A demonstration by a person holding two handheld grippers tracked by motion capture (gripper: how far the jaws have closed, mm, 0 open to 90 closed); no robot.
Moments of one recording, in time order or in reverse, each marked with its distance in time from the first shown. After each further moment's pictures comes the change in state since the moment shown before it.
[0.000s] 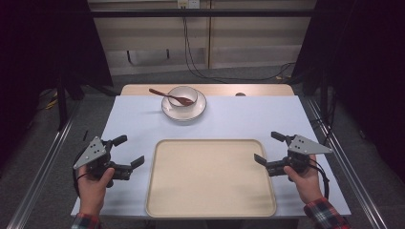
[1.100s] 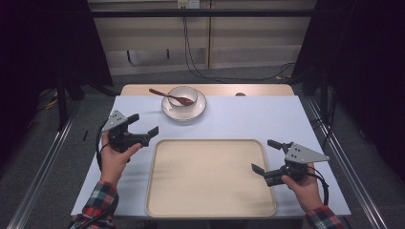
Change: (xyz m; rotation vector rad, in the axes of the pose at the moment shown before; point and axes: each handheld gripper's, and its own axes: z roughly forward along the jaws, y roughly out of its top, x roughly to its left) left arm 0.038 0.023 0.079 0.065 0.137 -0.116; right arm 0.019 -0.007 -0.004 0.024 0.038 -0.014
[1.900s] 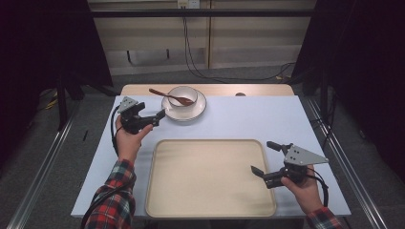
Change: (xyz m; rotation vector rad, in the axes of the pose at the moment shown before) left arm 0.024 0.008 0.059 0.010 0.118 -0.085; right arm 0.004 -0.001 -0.001 0.011 0.000 -0.017
